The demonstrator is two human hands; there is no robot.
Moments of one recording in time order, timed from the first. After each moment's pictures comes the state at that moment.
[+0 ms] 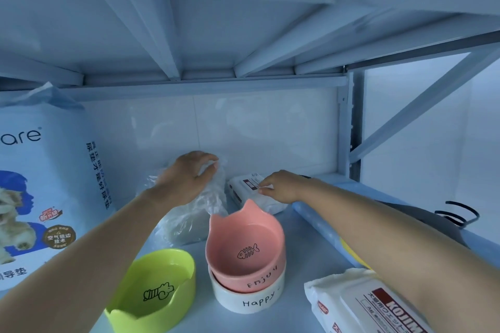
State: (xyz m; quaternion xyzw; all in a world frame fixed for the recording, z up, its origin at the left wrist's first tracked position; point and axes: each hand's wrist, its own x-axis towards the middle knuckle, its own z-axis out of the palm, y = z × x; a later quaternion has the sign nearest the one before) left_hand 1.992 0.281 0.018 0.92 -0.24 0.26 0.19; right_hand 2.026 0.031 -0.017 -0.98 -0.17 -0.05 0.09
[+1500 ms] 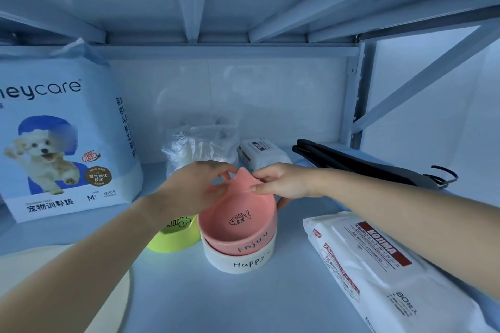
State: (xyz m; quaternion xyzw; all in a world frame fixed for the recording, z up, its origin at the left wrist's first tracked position) left_hand 1.869 0.290 -0.023 0.94 -0.27 0.16 0.17; right_hand 1.880 0.072 -0.021 -0.88 -0.21 0.16 0.40
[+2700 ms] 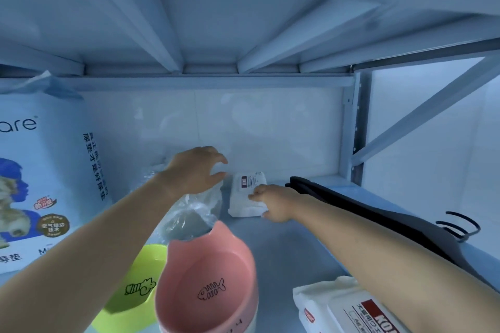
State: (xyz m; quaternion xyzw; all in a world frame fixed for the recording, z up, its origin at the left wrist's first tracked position) left_hand 2.002 0.251 0.031 0.94 -0.22 0.24 -0.03; right_hand 2.017 0.033 -0.039 -0.97 -0.23 -0.03 -0.05
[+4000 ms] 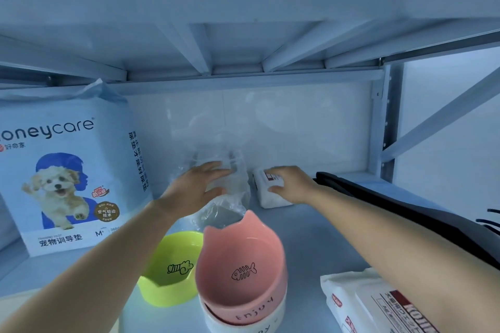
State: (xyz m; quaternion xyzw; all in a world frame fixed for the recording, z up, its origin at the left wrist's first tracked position) left_hand 1.972 0.316 -0.008 0.94 -0.23 0.24 0.08; right_hand 2.024 0.056 -0.030 -0.94 -0.21 -0.13 0.23
